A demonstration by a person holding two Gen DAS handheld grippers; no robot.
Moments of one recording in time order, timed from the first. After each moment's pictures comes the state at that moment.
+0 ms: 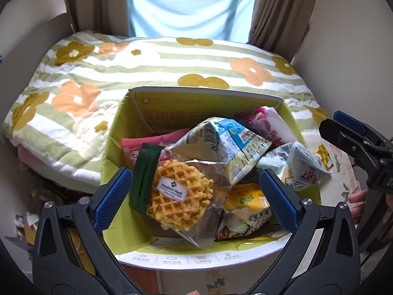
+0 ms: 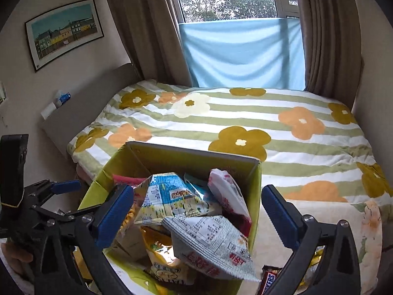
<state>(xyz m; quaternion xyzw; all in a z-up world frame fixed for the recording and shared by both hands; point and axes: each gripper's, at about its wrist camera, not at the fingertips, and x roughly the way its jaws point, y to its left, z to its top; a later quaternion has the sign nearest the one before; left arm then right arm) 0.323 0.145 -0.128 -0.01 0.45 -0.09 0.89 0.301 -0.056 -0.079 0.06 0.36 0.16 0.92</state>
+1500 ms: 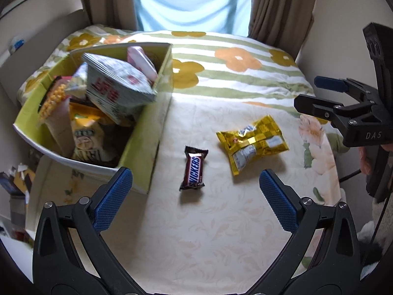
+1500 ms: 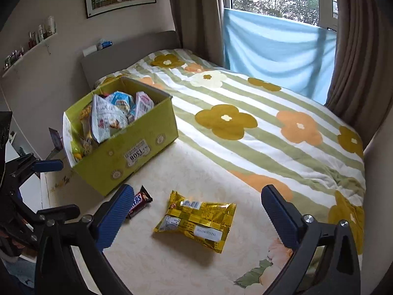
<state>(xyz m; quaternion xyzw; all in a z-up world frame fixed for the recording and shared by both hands) 0.211 -0.145 -0.195 -0.02 0.45 0.01 0.90 0.286 -0.299 -0.146 -0.10 0.37 0.32 0.87</state>
